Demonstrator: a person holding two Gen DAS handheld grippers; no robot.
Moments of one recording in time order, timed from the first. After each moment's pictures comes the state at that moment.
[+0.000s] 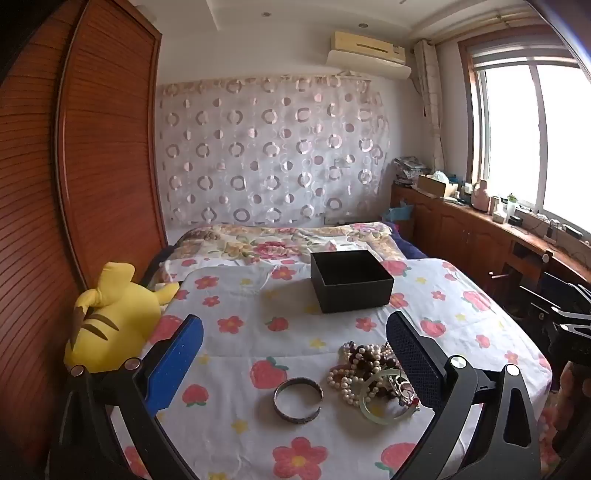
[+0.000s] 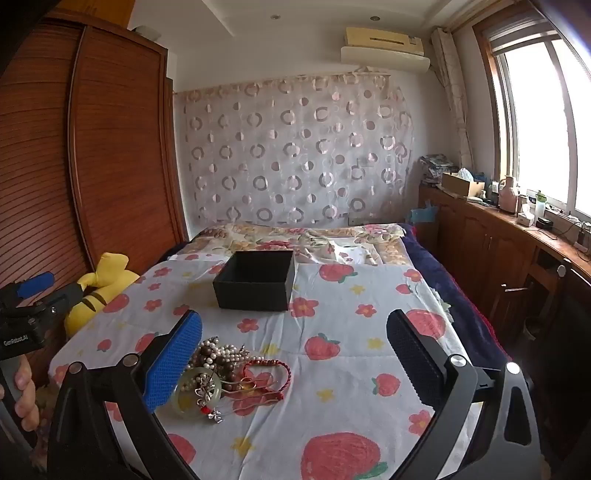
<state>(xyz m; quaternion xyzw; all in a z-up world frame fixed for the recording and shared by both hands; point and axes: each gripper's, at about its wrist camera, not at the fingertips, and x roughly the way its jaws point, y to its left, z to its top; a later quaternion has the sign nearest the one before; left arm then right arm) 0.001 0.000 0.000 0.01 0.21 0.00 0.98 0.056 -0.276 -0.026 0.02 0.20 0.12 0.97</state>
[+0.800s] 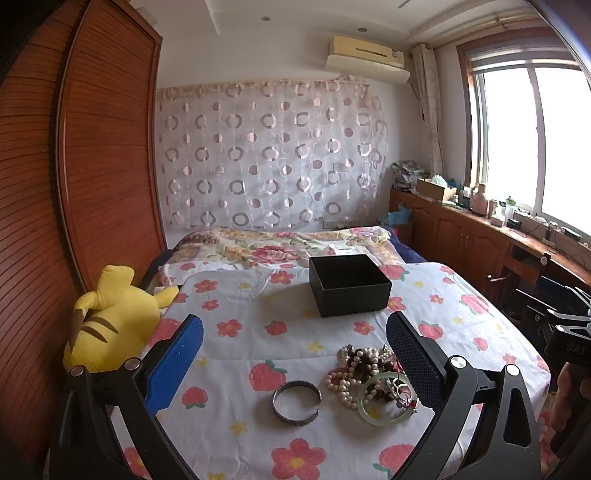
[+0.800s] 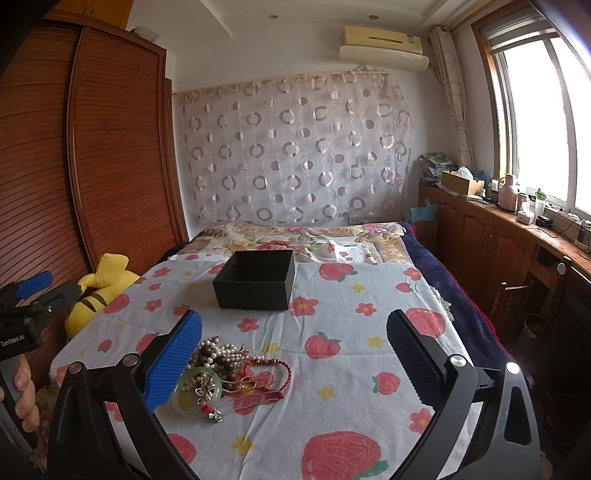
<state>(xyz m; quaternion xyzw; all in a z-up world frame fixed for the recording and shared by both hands) 0.001 -0.004 0.004 0.01 0.20 0.00 0.98 0.055 -0.277 -0.025 0.02 0.21 0.12 0.97</state>
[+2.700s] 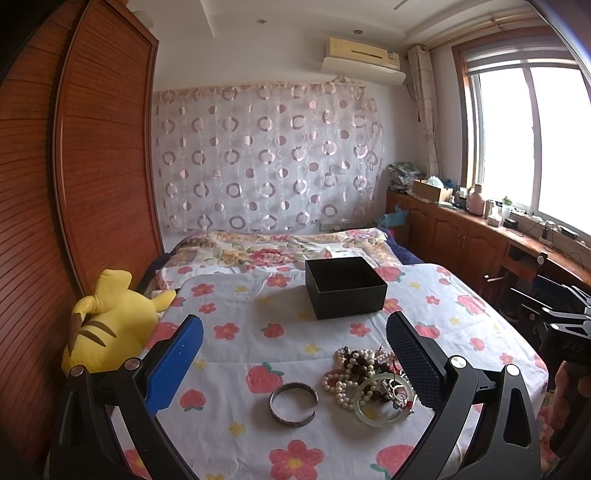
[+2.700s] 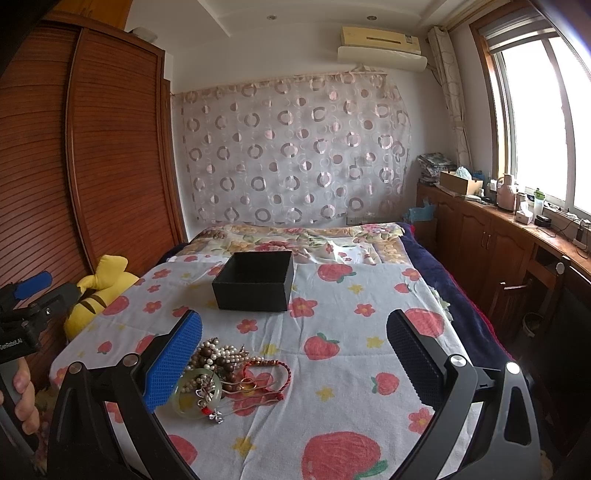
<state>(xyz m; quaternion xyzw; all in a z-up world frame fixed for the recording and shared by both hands) -0.001 -0.006 0.003 0.01 0.19 -0.01 0.98 0.055 -0.276 -0.025 0.02 0.21 0.11 0.97</state>
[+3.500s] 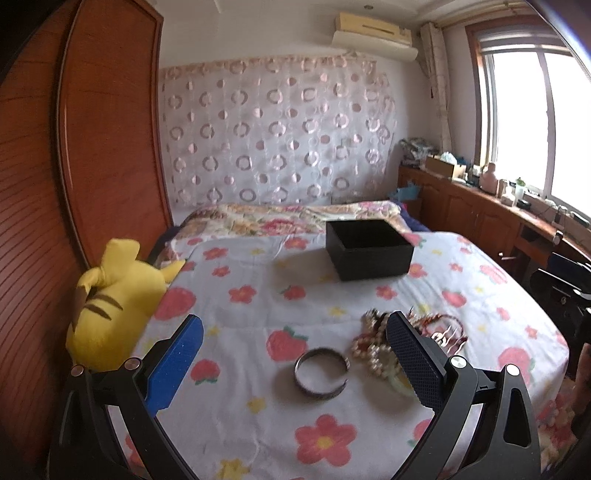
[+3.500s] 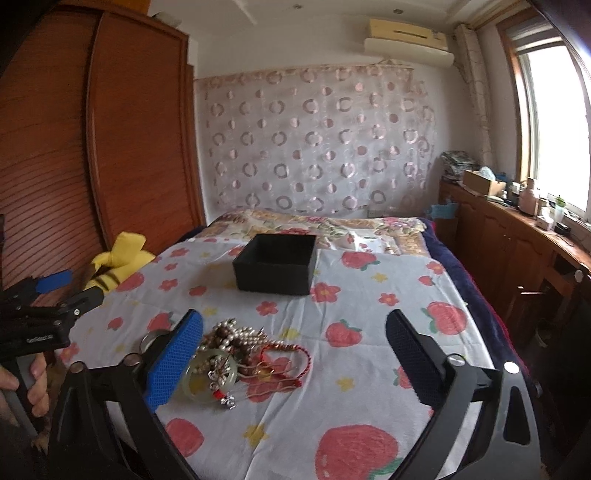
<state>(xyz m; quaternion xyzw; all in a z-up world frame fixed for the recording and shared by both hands) 0.007 0.019 -0.035 0.01 0.25 0.01 0.97 0.057 -0.253 -0.040 -0.01 0.23 0.17 0.96</state>
